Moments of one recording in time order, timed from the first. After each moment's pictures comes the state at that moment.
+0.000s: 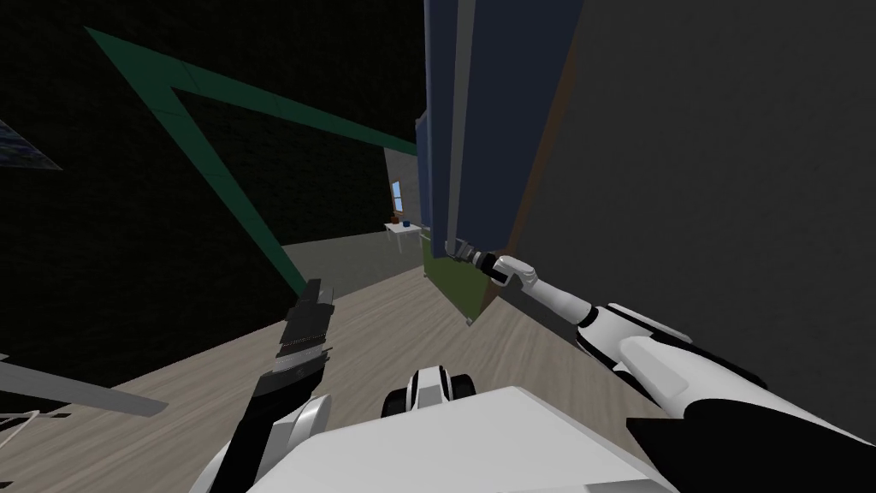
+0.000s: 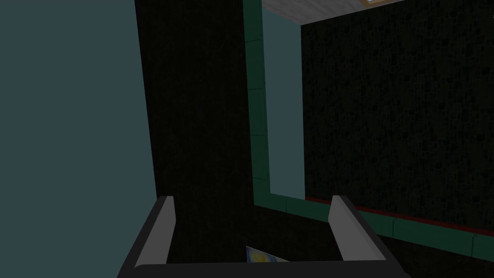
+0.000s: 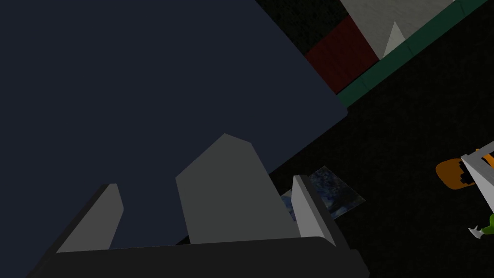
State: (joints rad) left arm 0.54 0.00 0.05 -2.28 -0.04 -0.44 -0.16; right arm -0.58 -0.99 0.51 -1.59 0.49 -0.18 0.72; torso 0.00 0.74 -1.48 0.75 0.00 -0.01
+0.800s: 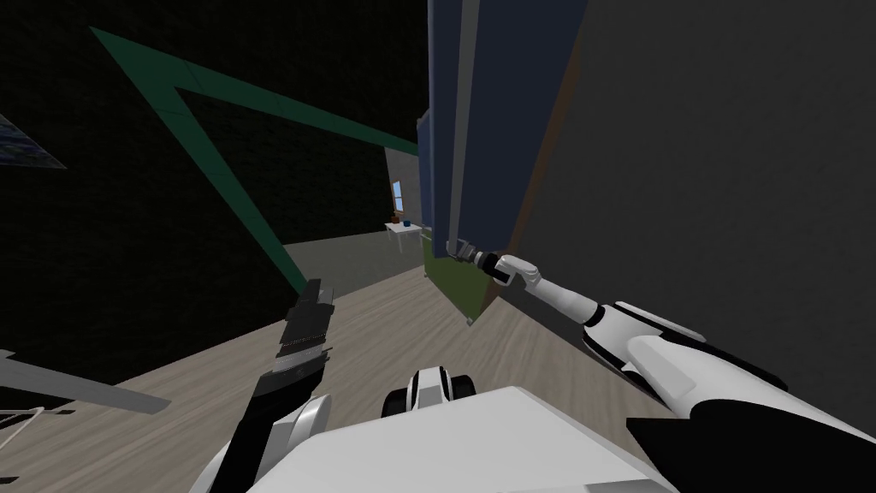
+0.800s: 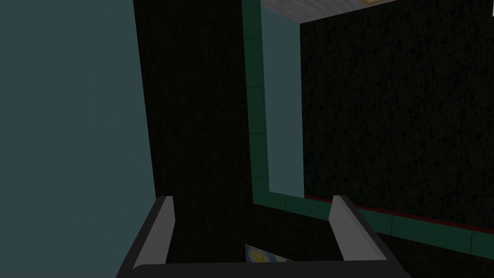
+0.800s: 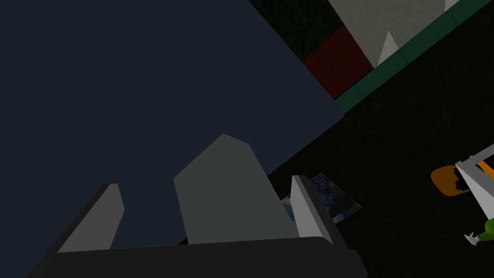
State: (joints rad) left arm 0.54 0.01 0.05 -2.28 -0.04 -0.44 -0.16; right arm -0.58 -1.03 0.53 -1.62 0.49 -0.16 0.70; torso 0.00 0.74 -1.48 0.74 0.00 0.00
